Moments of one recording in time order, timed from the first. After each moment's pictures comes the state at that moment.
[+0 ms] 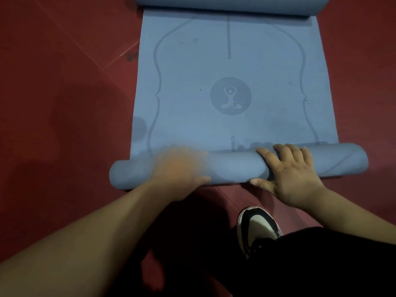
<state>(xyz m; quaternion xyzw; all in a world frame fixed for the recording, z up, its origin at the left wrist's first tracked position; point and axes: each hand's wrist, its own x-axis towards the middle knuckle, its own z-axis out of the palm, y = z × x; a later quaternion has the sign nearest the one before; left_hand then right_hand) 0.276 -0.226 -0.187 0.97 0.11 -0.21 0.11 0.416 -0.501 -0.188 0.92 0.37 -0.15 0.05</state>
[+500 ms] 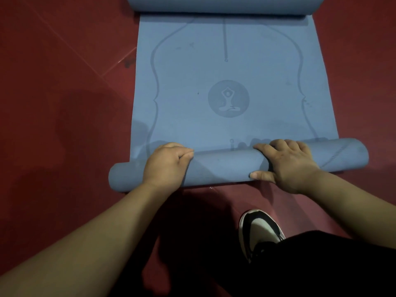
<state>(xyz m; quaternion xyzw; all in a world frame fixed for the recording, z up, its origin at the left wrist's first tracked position) 0.287 -0.208 -0.180 0.91 0.25 -0.04 0.33 0.447 -0.484 -0.177 0.90 0.34 -0.26 0.08</state>
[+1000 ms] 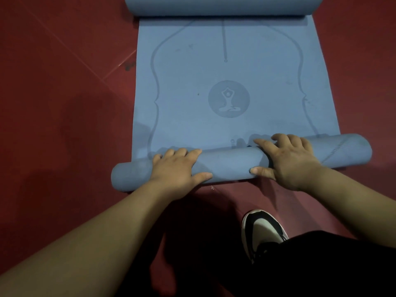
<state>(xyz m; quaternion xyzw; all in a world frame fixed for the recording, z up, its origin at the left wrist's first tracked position) 0.294 -0.217 -0.176 0.95 0.15 -0.26 0.12 0.447 -0.480 -0.175 0.91 0.34 -0.24 0.08</state>
